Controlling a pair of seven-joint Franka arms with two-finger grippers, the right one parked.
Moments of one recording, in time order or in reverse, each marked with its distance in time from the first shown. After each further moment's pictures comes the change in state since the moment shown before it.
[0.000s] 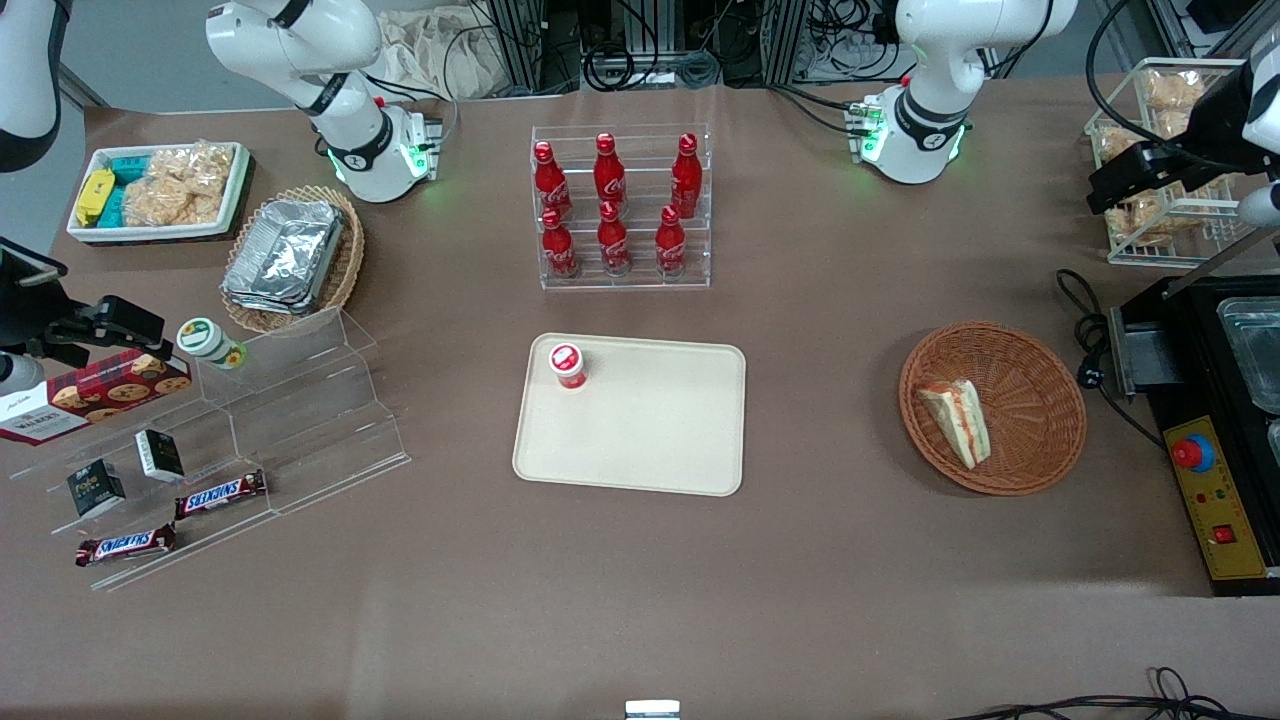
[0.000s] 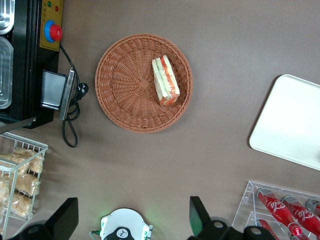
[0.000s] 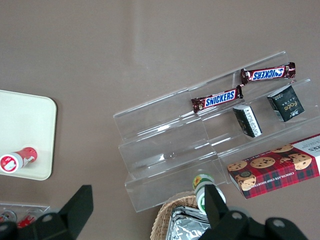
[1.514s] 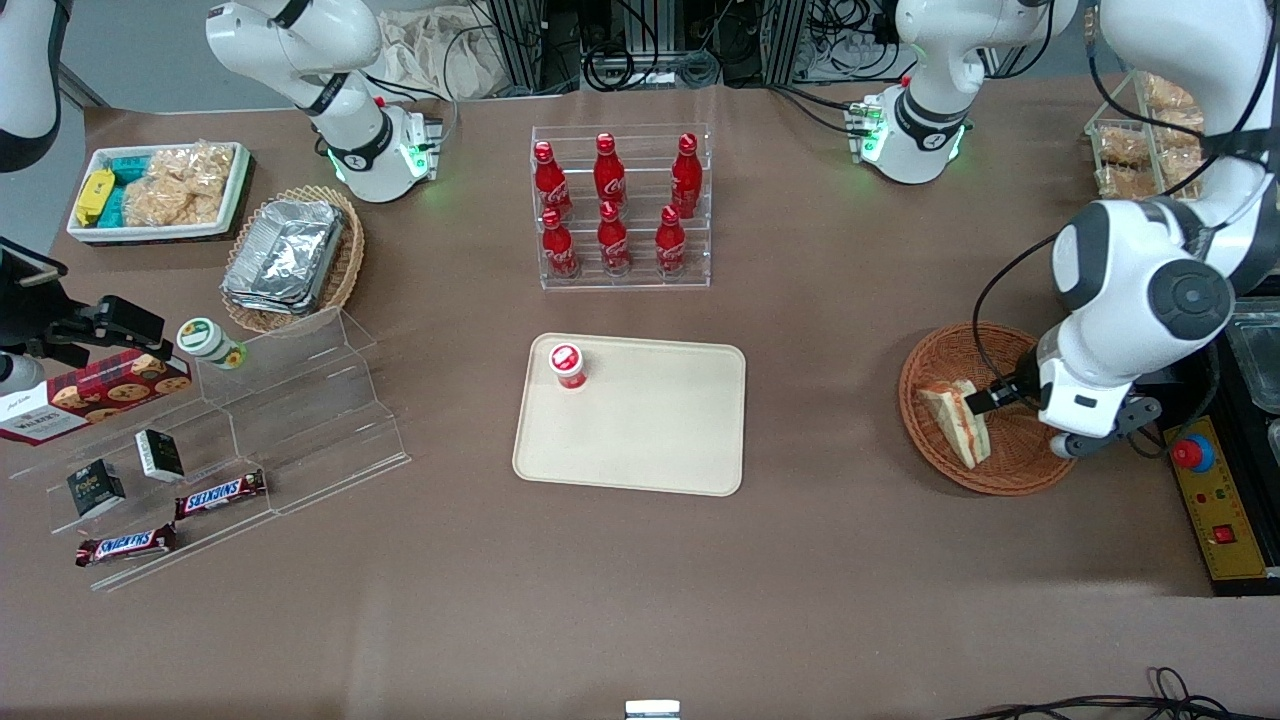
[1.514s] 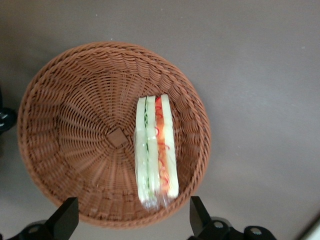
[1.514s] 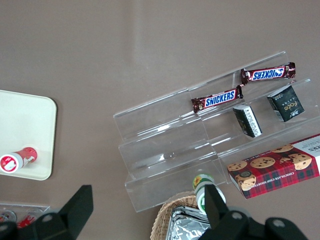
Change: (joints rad) arm -0.014 0.346 0.008 -0.445 0.062 0.794 -0.250
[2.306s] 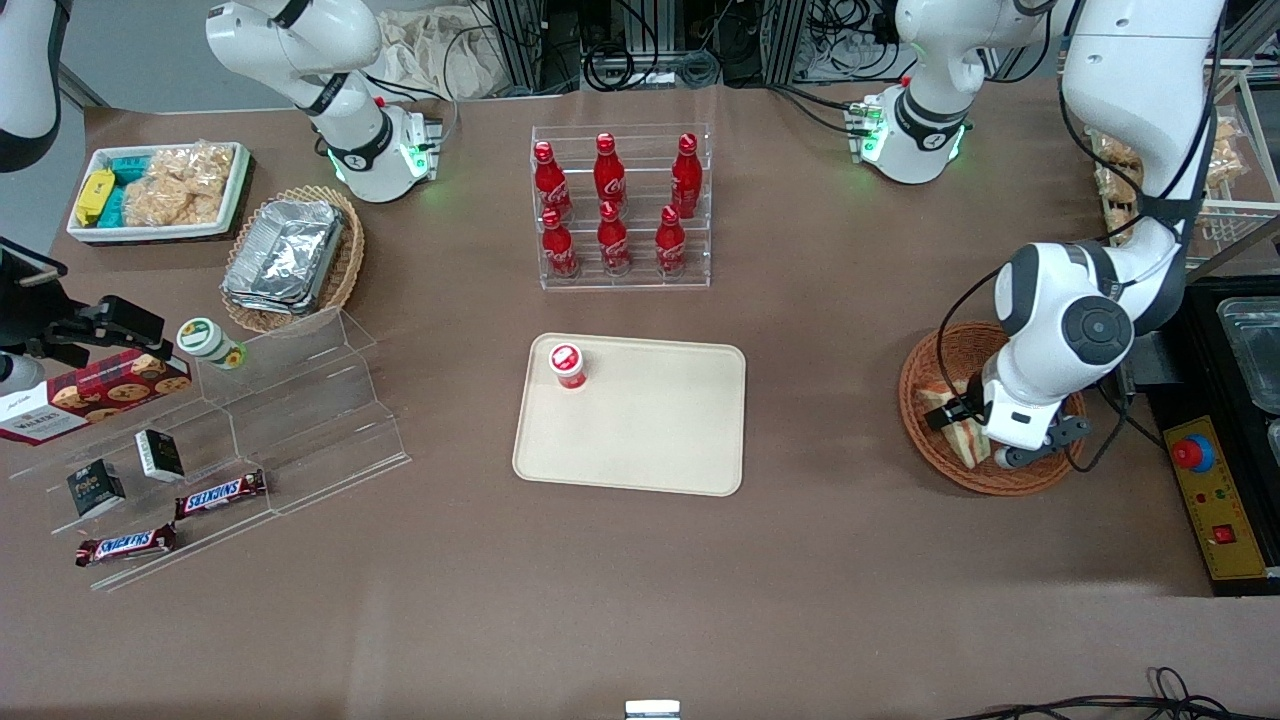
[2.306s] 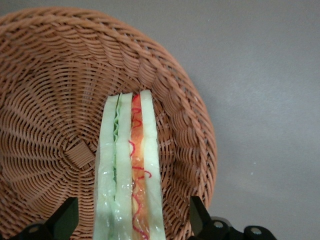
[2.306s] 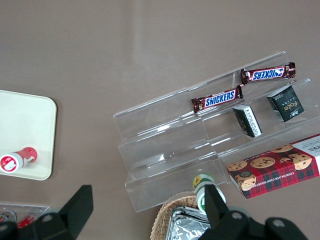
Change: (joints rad) arm -0.024 0.110 -0.002 -0.105 0.020 0.238 -0.032
